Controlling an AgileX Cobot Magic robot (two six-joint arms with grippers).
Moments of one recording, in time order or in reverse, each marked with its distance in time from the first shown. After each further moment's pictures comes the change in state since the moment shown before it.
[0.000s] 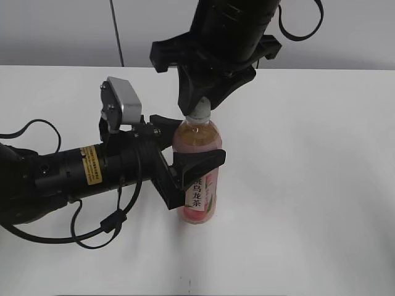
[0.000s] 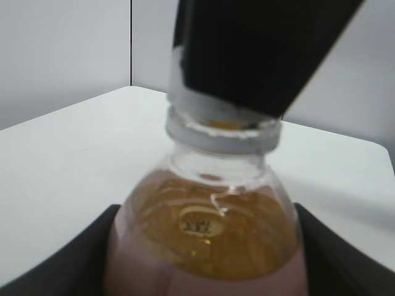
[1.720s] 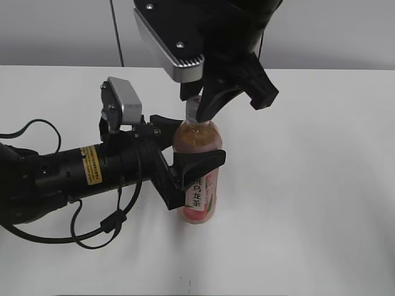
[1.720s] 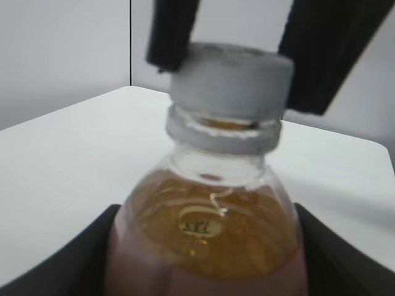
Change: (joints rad) left arm 0.000 0.000 0.000 0.003 0.000 0.000; right arm 0.002 0.000 -0.003 -0.019 0.003 -1.647
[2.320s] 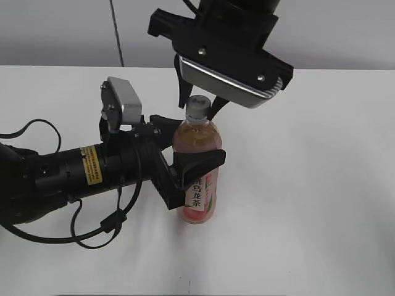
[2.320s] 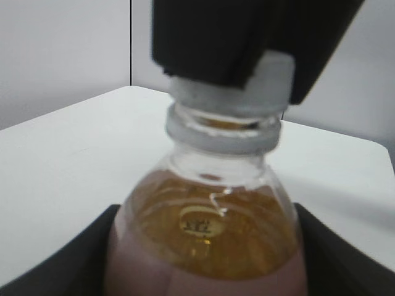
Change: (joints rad) left arm 0.000 0.000 0.000 0.005 0.001 0.000; right arm 0.000 0.000 0.000 0.004 0.002 -0.713
